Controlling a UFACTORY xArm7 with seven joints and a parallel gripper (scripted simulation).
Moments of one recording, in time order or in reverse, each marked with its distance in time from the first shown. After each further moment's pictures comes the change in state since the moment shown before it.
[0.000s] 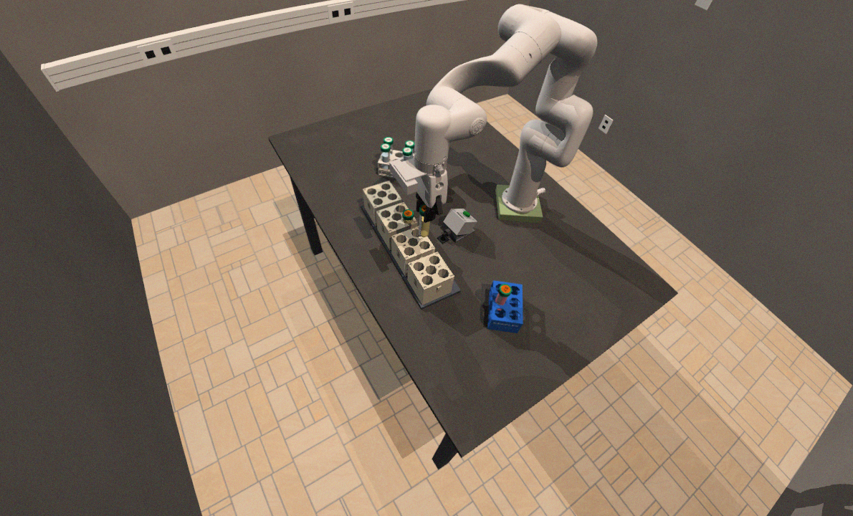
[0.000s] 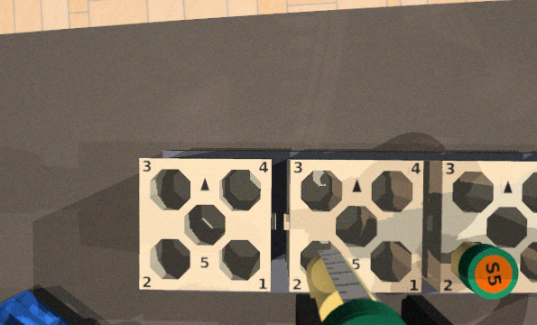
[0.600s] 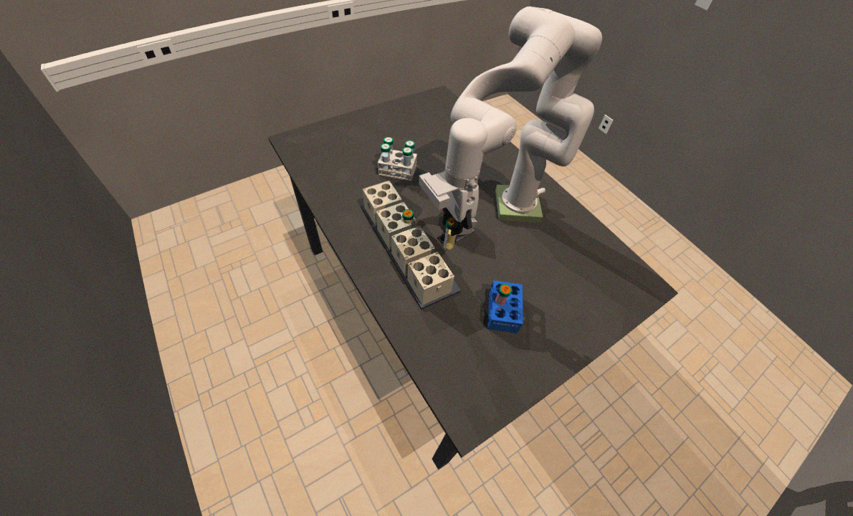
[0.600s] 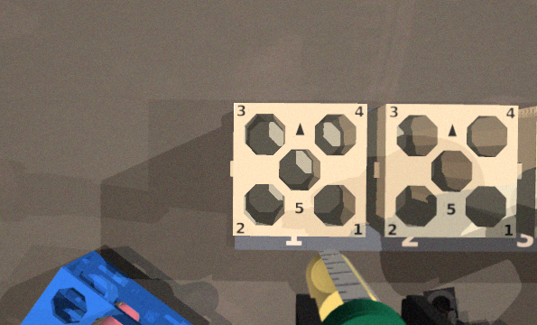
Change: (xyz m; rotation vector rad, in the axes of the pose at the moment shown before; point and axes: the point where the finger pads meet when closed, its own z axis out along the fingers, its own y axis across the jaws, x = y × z) arm -0.041 -0.069 0.000 0.000 0.000 0.000
